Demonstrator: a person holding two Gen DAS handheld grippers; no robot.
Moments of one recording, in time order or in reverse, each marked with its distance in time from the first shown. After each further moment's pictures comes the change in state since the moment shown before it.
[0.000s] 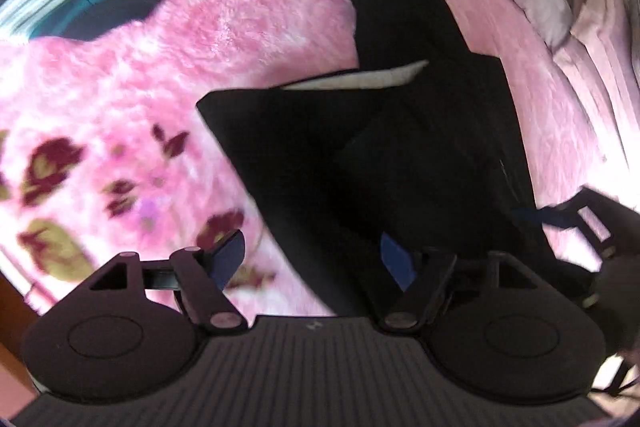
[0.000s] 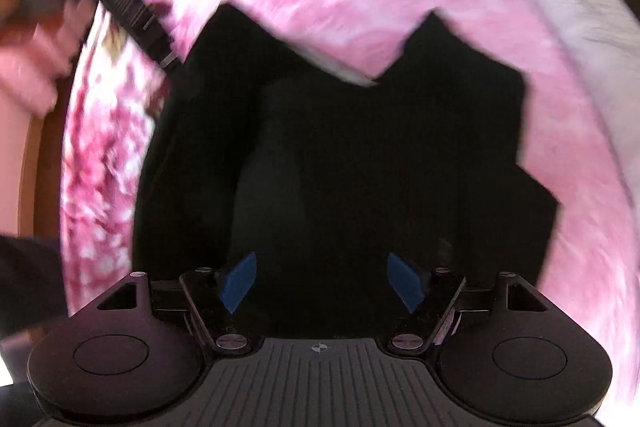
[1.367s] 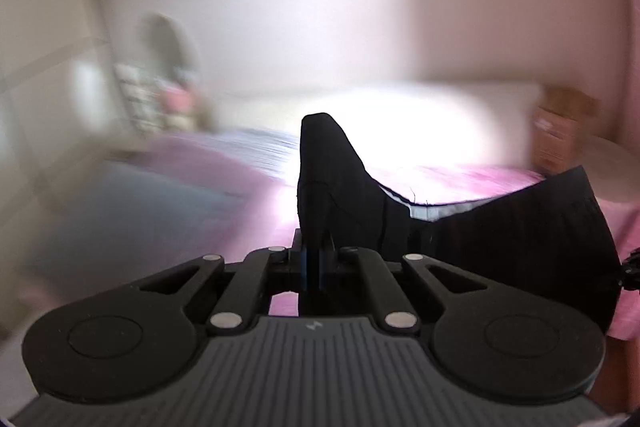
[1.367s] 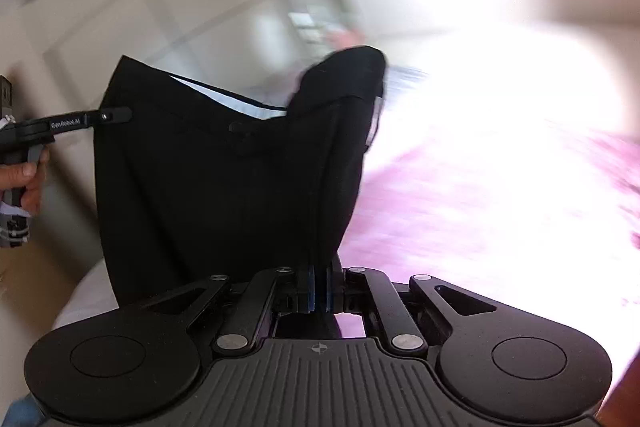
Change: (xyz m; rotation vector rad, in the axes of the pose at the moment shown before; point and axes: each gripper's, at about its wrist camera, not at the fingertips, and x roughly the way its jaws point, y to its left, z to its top) left arm -0.123 -0.723 -0.145 1.815 -0.378 -0.664; right arm -0.369 -0.029 -0.542 1.877 -0.838 -0.810
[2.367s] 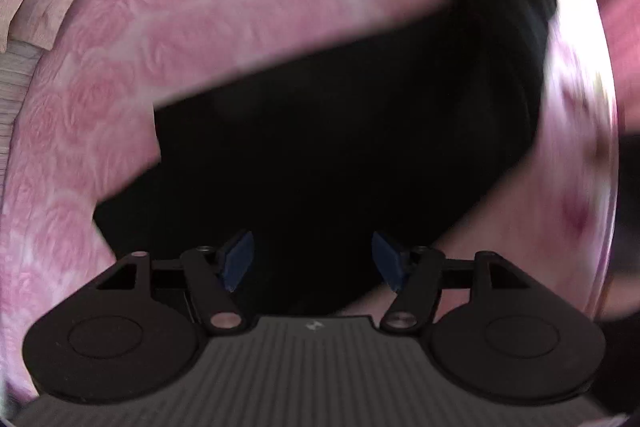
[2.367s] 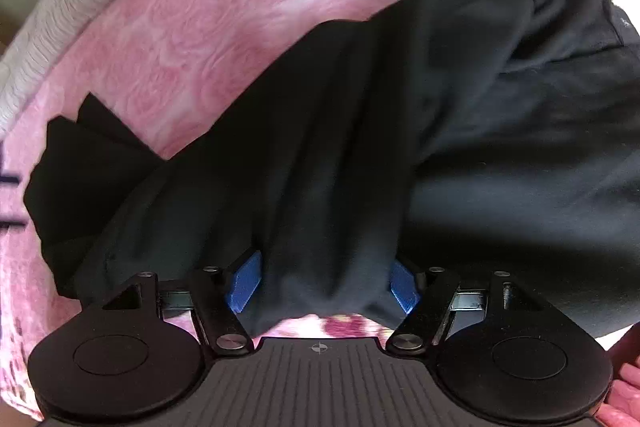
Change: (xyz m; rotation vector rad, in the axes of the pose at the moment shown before) left arm -0.055 -0.039 -0.458 0.030 0.786 -0.069; right arm 0.206 -0.083 -0.184 -0.270 0.764 -0.117
